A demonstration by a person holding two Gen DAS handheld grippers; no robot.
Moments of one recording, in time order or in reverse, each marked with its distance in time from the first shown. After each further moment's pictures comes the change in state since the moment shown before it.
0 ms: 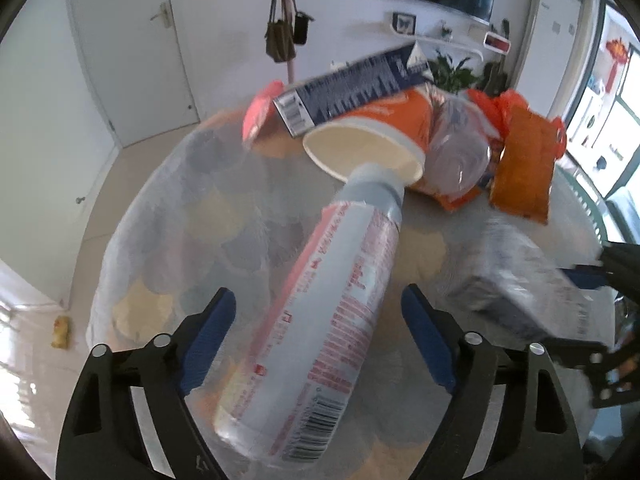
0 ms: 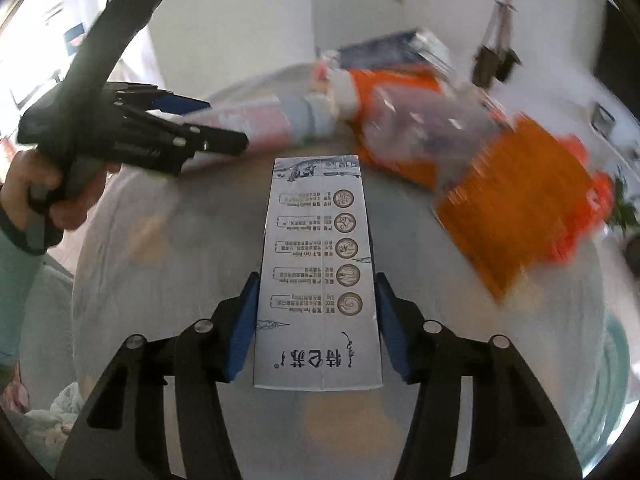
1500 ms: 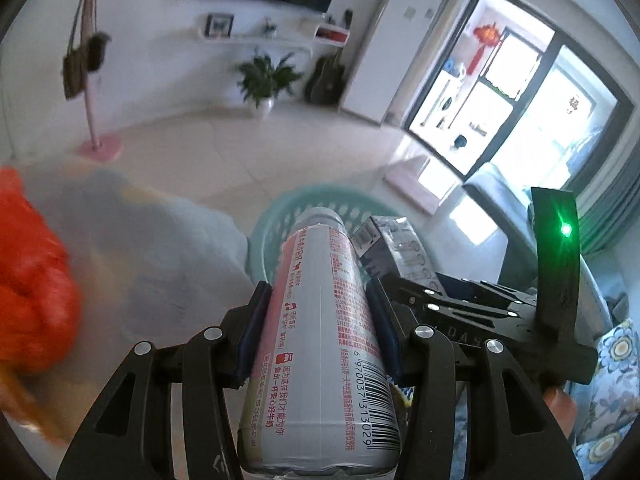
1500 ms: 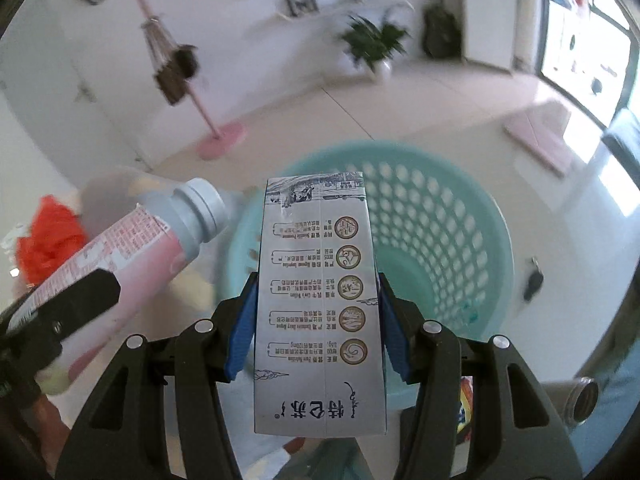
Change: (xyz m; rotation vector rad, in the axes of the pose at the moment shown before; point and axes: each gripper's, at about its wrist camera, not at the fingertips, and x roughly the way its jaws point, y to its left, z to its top) left arm 0.128 -0.385 0.115 0.174 -0.018 -0.554; right arm -0.077 -0.327 -0.147 0.947 -0.074 -0.431
